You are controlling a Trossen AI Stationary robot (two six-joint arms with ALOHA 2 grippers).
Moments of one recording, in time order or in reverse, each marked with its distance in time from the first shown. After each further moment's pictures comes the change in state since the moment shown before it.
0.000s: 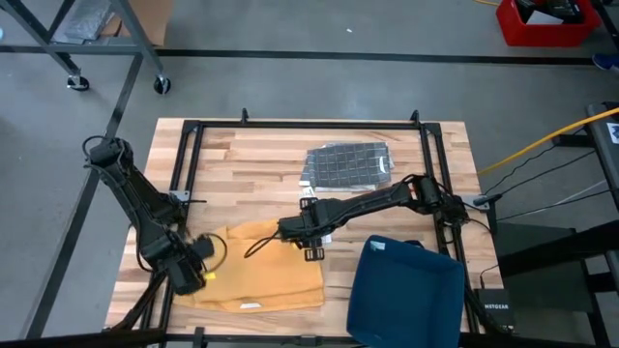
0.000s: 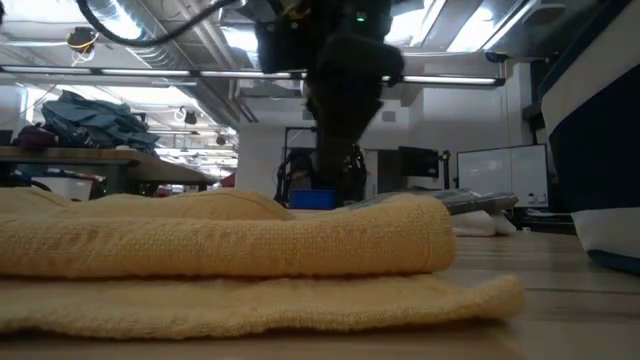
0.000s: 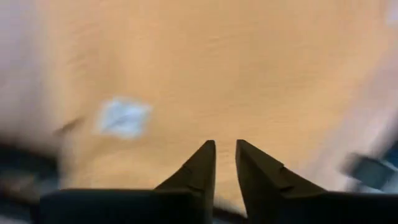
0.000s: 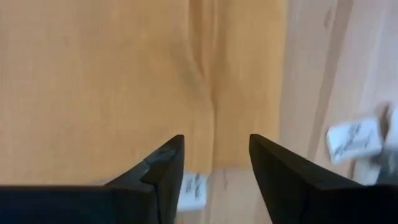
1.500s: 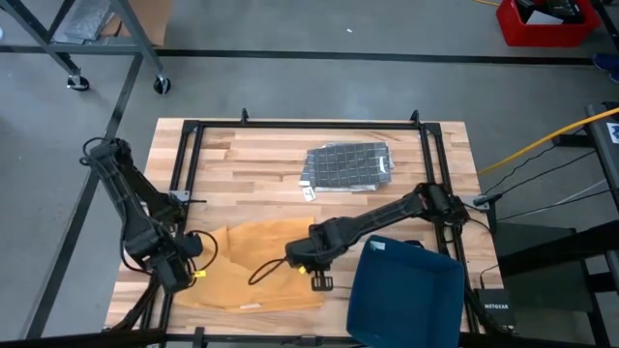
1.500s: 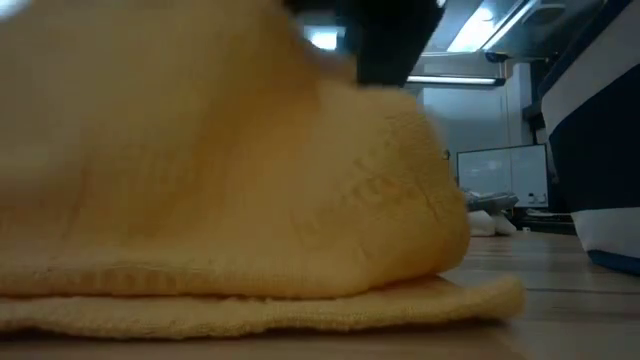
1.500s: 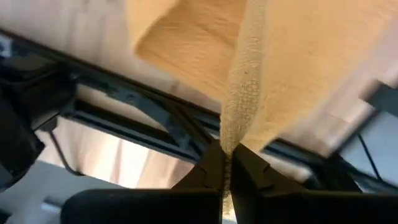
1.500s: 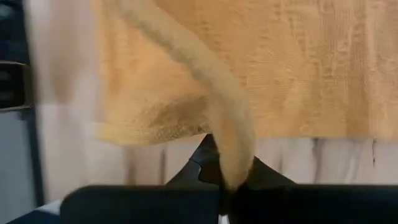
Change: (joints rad) left arm -0.001 0.003 0.248 -0.375 0.176 0.034; right arm 0.136 -0.041 0.000 -0.022 -0.261 0.233
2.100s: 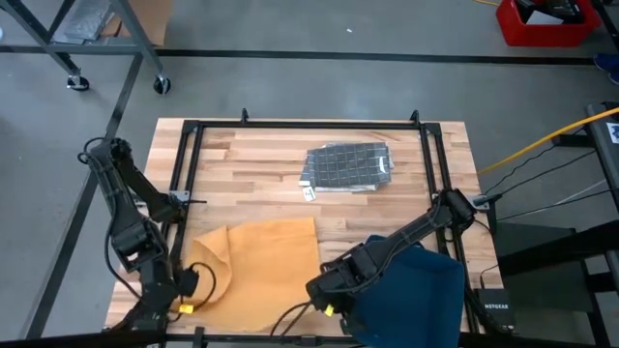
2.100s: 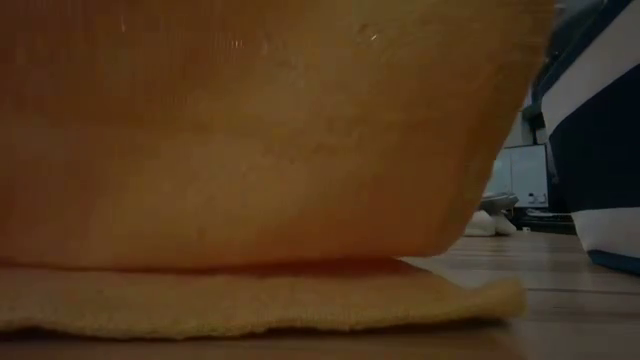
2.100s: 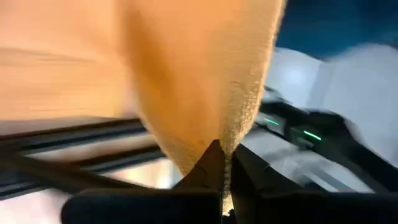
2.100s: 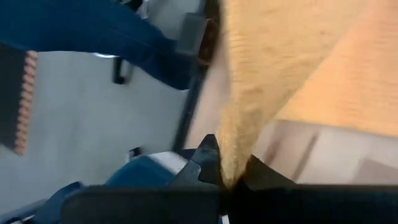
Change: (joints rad) left arm -0.024 0.000 0.146 0.389 0.229 0.193; right arm 0.191 -0.112 0.000 0.060 -0.197 0.031
